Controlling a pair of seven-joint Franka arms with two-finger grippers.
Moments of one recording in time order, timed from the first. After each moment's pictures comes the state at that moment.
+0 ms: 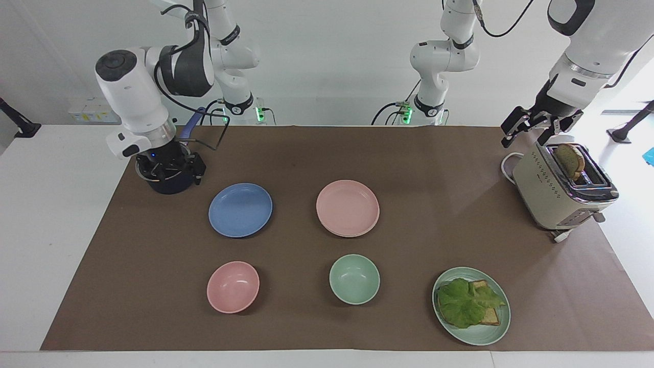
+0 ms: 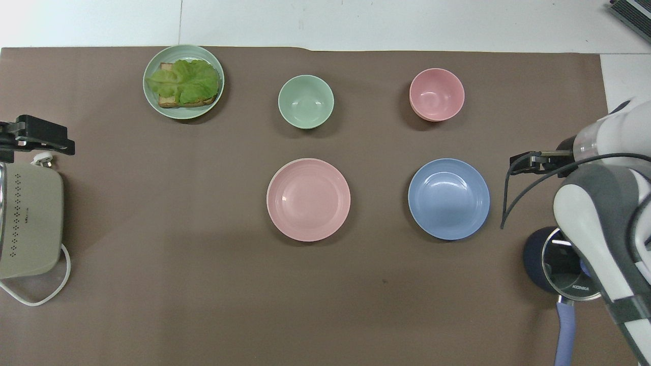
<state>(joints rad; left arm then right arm) -0.06 0.05 0.03 -1.46 -0.06 1.54 -0.09 -0.05 0.05 0.02 -1.92 -0.03 1.99 0.06</state>
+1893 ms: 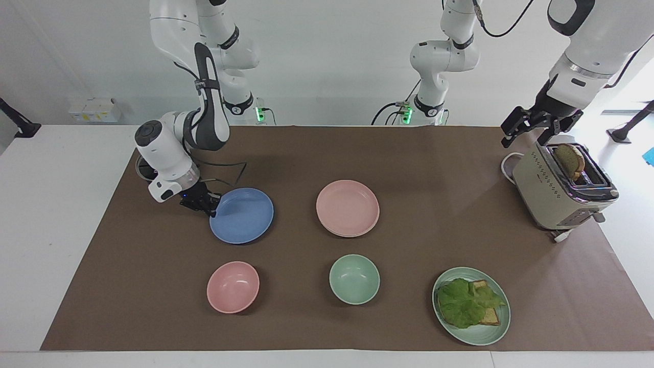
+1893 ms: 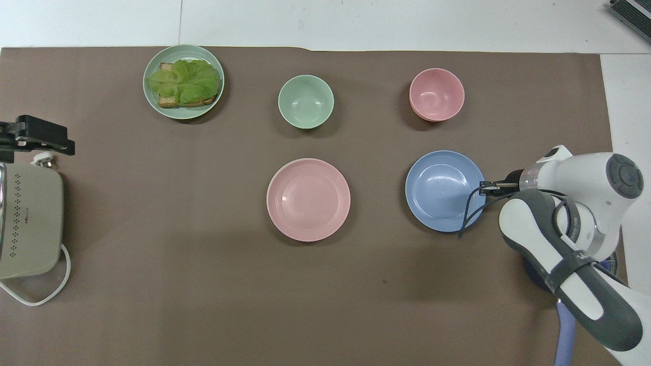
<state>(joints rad) -0.06 0.05 0.03 -1.46 -0.06 1.53 -0.09 -0.07 0.18 0.02 -2.21 0.24 2.44 -0.17</state>
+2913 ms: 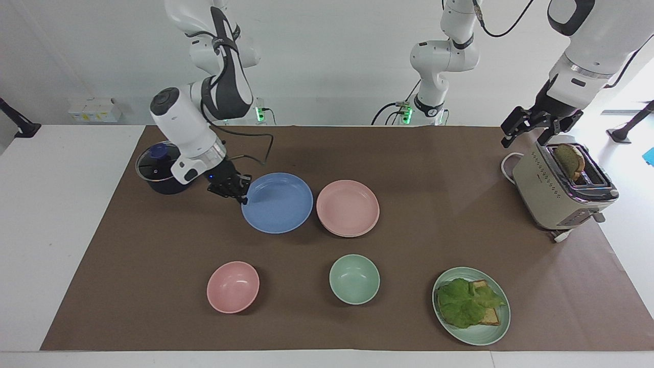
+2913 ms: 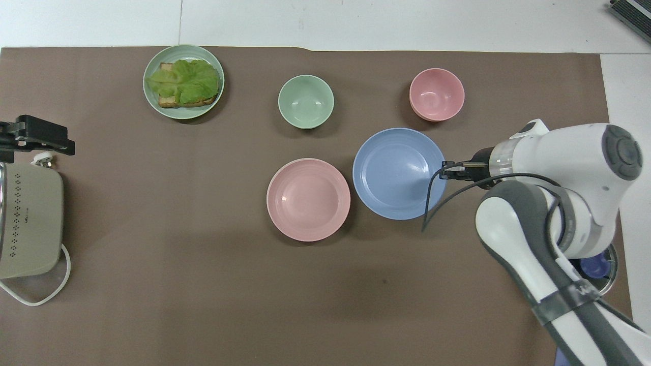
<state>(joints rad) -0.06 0.05 0.03 -1.46 -0.06 1.53 -0.09 0.15 0.08 0.04 -2.05 0.33 2.27 0.07</state>
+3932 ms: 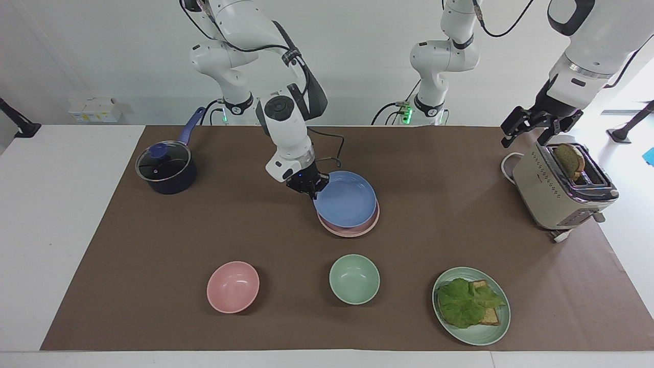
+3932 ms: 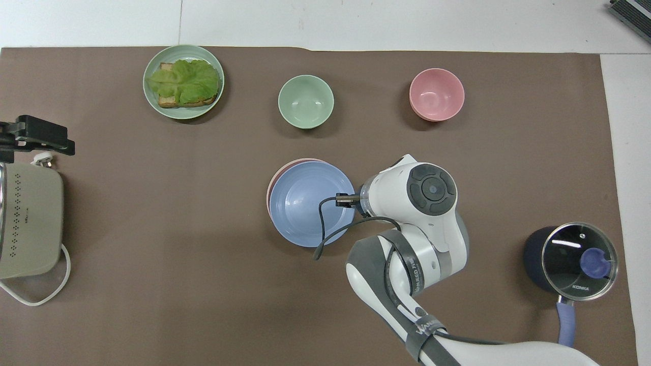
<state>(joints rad) -0.06 0.05 0.03 -1.46 -0.06 1.53 -0.09 0.46 0.22 0.04 -2.03 0.20 2.38 0.42</state>
